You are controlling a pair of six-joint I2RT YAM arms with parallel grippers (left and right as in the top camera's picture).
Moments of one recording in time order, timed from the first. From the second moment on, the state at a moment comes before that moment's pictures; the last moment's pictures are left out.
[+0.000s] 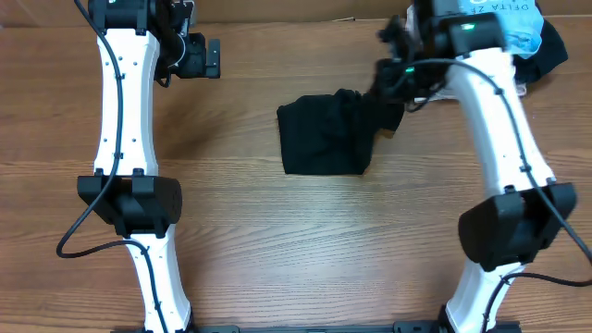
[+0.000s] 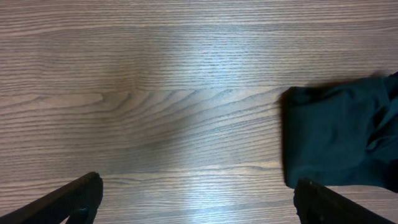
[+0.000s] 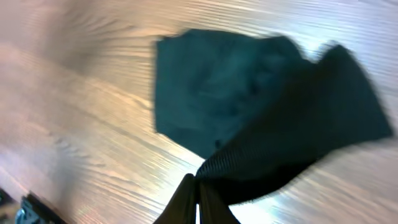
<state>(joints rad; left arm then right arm) -0.03 2.29 2.60 -1.58 0.12 -0.05 0.23 2.02 2.09 -1.31 -0.42 0.01</state>
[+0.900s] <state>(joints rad) -0.03 2.33 2.60 -1.56 0.12 -0.05 0.68 2.34 2.10 -0.96 -0.41 0.10</state>
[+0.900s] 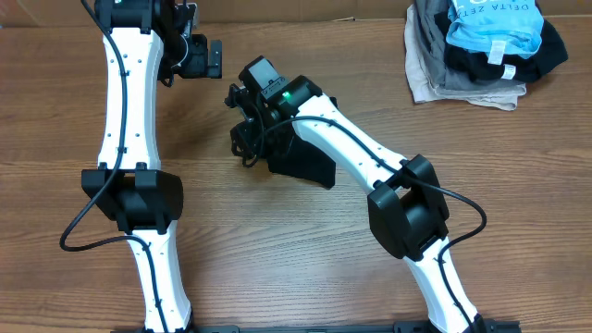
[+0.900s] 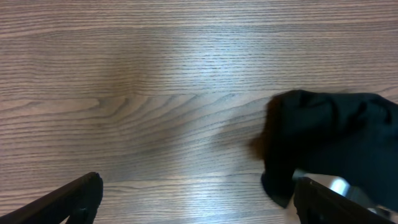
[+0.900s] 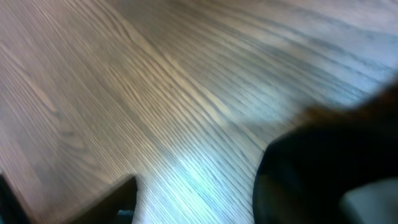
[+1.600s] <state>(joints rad) -0.03 2.33 2.60 -1.56 0.12 -0.05 0.35 2.34 2.48 -1.56 -0.28 0.09</state>
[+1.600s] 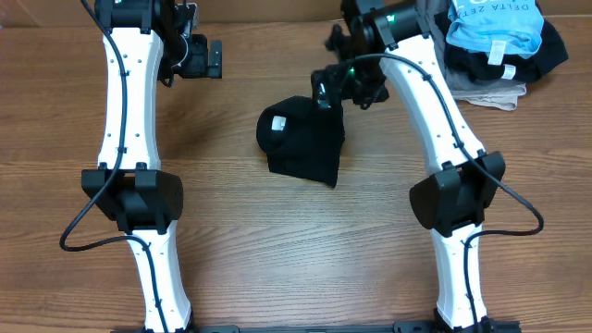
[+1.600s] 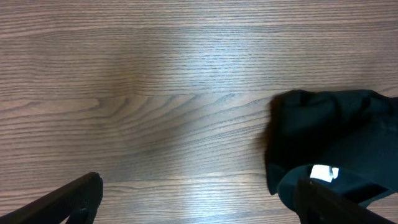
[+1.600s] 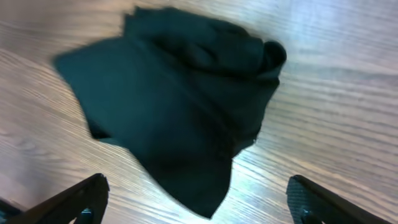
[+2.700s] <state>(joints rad) -0.03 2.33 2.60 -1.55 0.12 -0.05 0.61 2.41 2.23 -0.99 -0.19 0.23</state>
